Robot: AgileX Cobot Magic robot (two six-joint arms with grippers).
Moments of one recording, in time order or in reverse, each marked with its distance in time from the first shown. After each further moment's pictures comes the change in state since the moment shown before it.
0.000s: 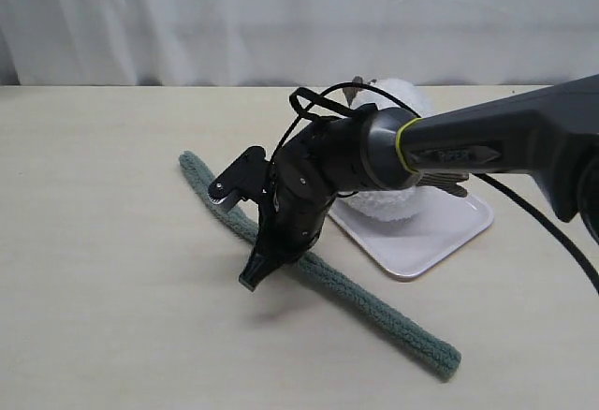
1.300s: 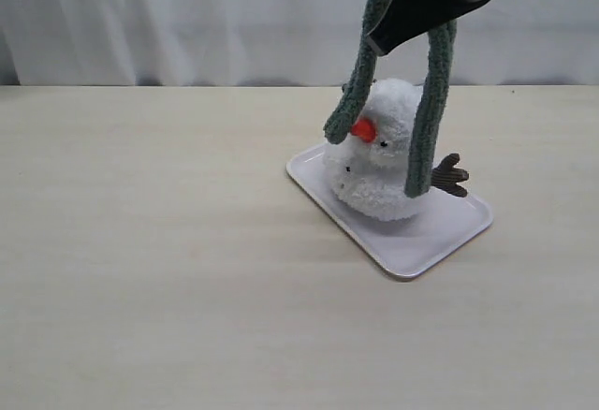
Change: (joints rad) left arm 0.000 0.000 0.000 0.000 0.000 0.000; right arm -0.123 -0.632 0.000 -0.529 0.138 0.269
